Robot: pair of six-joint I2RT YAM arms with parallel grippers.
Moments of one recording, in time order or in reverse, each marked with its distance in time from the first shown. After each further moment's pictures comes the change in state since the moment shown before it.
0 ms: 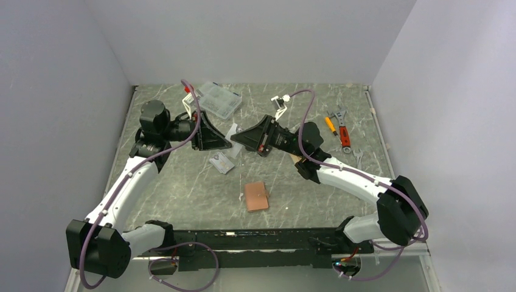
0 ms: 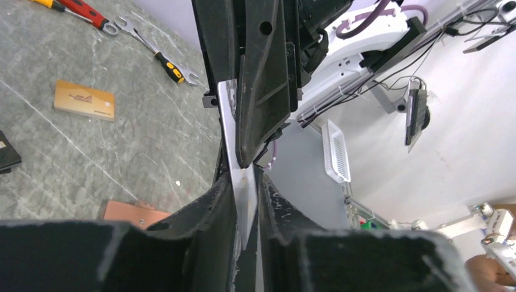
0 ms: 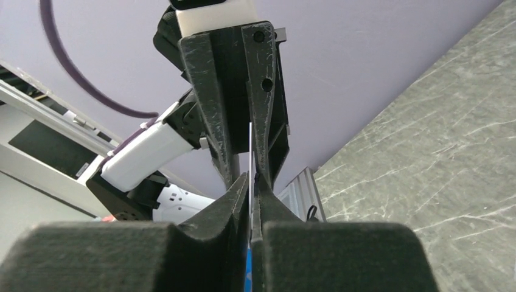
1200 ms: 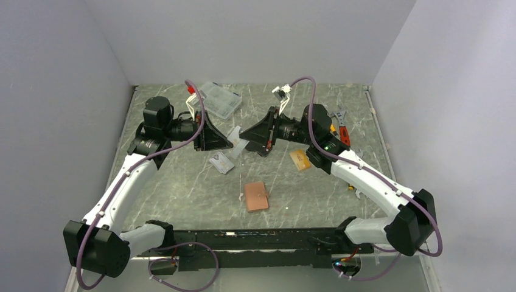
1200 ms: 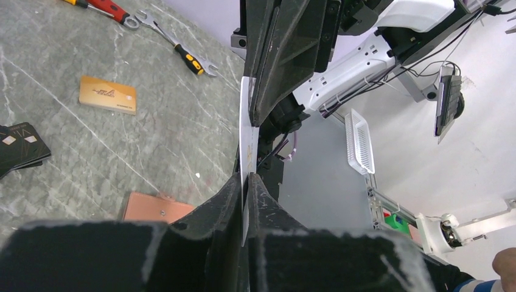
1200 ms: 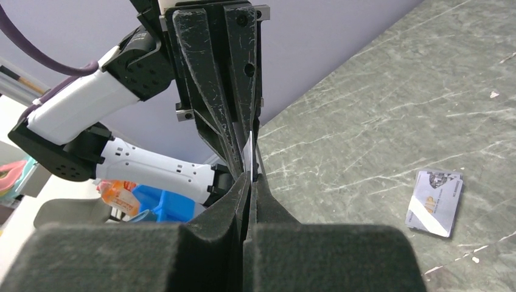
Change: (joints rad) left arm -0.027 0.008 0.084 -0.263 -0.044 0.231; right arm -0.075 -0.097 0.202 -0.548 -0.127 -0.375
